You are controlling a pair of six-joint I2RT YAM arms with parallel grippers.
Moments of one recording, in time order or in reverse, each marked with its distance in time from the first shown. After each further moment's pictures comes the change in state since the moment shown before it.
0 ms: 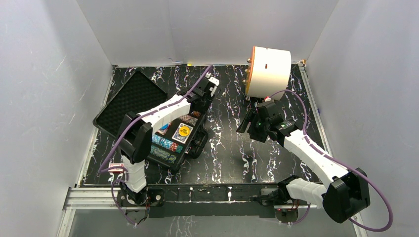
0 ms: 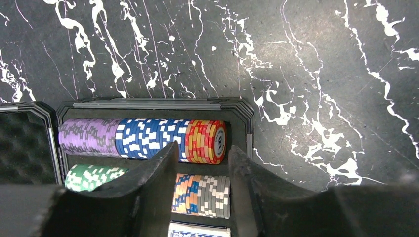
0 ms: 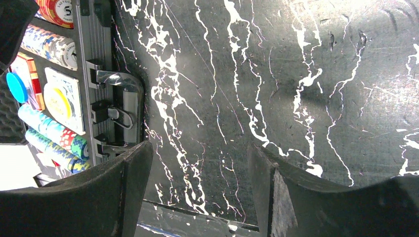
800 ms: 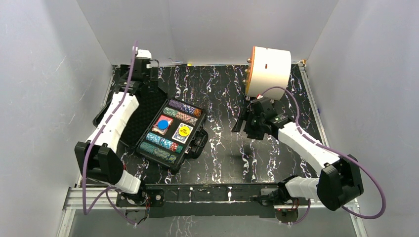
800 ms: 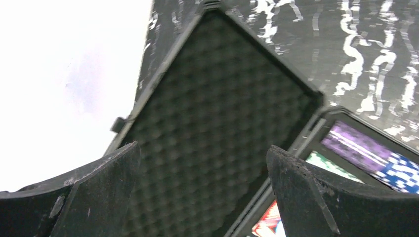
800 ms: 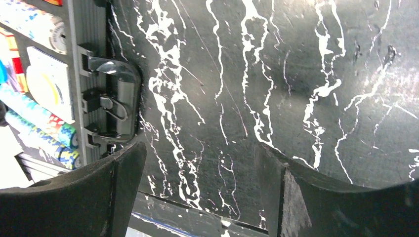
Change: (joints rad) left arm 0.434 -0.394 -0.058 -0.056 -0.201 0.056; right arm 0.000 0.113 0.043 0.006 -0.072 -0.085
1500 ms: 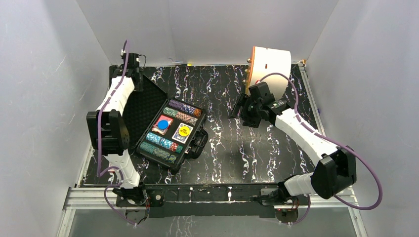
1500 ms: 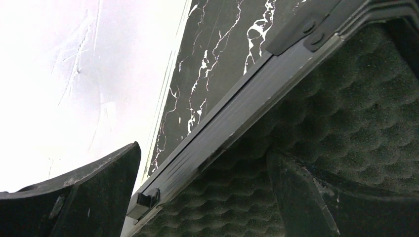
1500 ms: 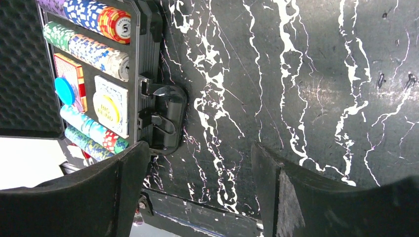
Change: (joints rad) left arm 0.257 0.367 0.190 -0.040 -0.057 0.037; right arm 0.001 0.126 0.273 -0.096 0.000 0.062
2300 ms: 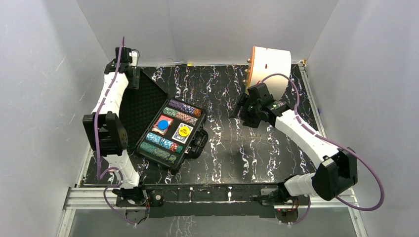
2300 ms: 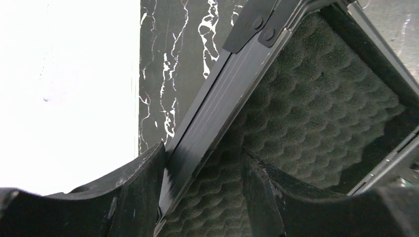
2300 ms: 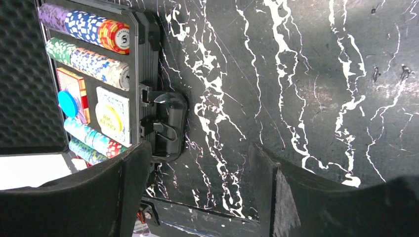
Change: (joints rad) left arm 0.030 0.004 0.126 -0.169 0.286 0.093; right arm 0.024 -0.010 0.001 -0.016 0.062 0.071
